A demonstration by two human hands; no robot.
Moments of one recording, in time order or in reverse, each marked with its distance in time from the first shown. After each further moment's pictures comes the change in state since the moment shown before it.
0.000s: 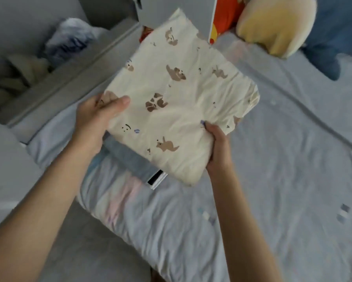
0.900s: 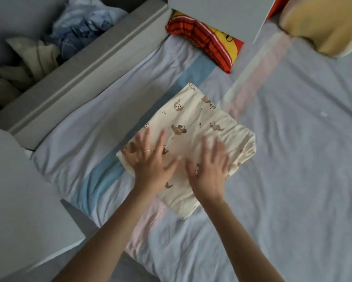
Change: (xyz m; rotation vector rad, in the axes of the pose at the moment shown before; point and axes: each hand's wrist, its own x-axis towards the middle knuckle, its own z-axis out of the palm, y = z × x) left_hand 0.060 -0.168 -0.020 1.148 -0.053 0.137; right_hand 0.057 0.144 0.051 -1.685 0.058 -0.491
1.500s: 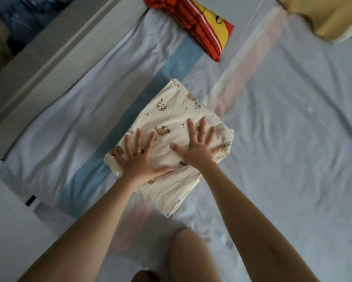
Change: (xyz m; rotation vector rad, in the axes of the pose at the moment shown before) left_hand 0.058 -0.013 0.028 0.046 -0.644 -0.040; right_hand 0.112 0.044 0.019 -0.095 -0.581 0.273
